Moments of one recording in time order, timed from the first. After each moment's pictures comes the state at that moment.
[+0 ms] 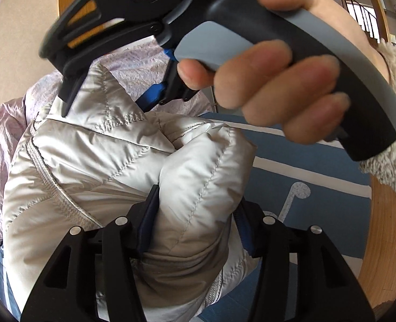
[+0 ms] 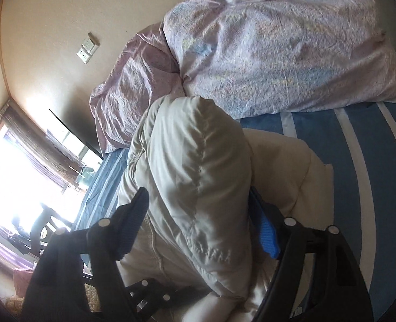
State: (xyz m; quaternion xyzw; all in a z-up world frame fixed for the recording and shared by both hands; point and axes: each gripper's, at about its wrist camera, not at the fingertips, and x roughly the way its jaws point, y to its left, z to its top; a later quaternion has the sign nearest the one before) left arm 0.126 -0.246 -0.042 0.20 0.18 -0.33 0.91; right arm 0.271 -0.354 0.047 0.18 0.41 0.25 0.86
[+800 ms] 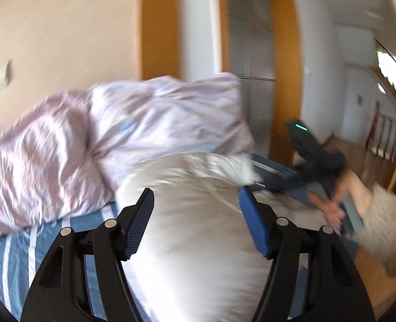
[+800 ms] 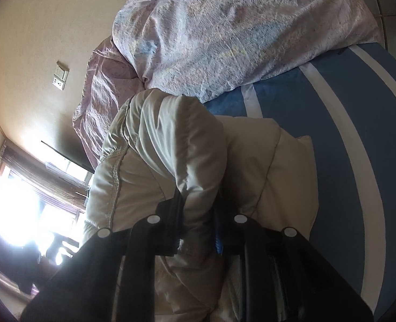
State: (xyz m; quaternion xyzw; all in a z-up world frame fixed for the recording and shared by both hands) left arm 0.187 -0.107 0.072 0.06 0.18 -0.28 0.94; right arm 0.282 -0.407 -0.019 0.27 0.43 0.22 0.83
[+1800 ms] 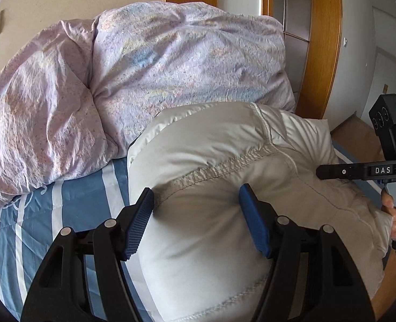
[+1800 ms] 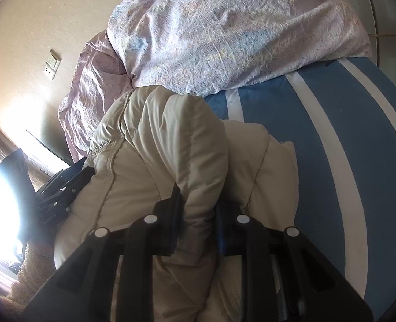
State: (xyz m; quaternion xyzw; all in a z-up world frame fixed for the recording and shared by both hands) left arm 0.277 -0.129 0.001 0.09 0.31 -0.22 0.92; right arm 0.277 -0.409 -0.027 0.22 0.42 0.19 0.86
